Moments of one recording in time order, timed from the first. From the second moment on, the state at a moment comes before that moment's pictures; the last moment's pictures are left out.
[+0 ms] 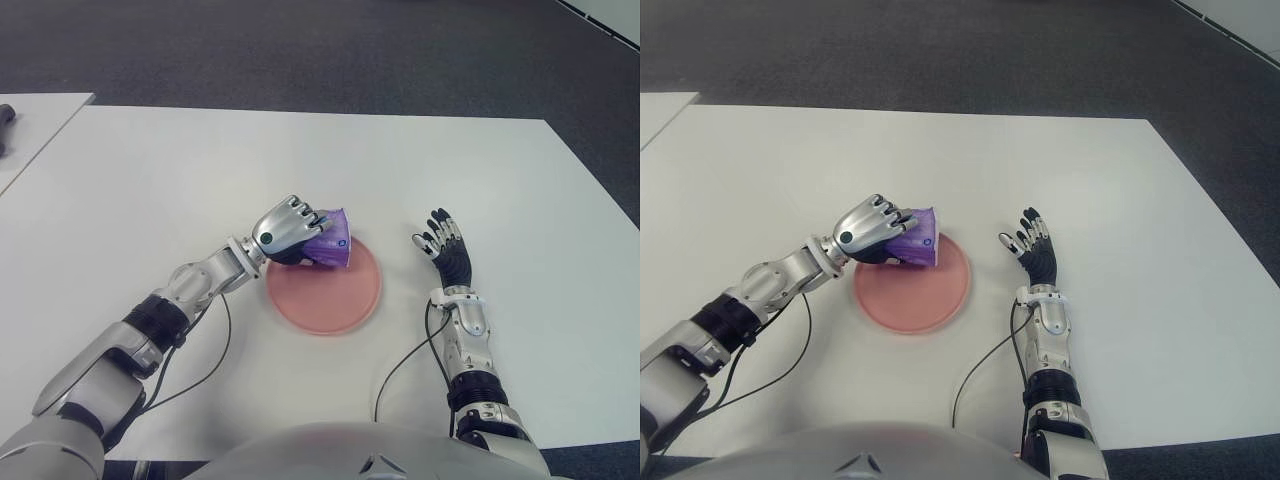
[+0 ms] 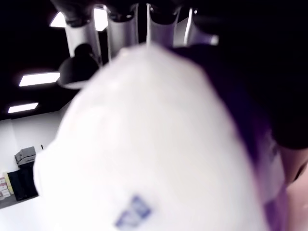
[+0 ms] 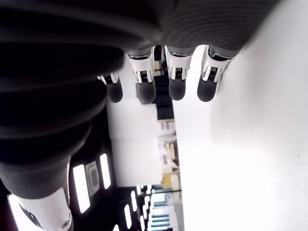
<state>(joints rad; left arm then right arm) -0.44 0.54 -0.63 0.40 1.28 -0.34 0.69 -0.14 -0.08 -0.21 0.56 0.15 -0.42 0.14</state>
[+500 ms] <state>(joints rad) -0.47 0.54 -0.69 0.45 1.28 -0.34 0.75 -0.13 -0.08 -0.21 0.55 0.15 -0.42 0.14</state>
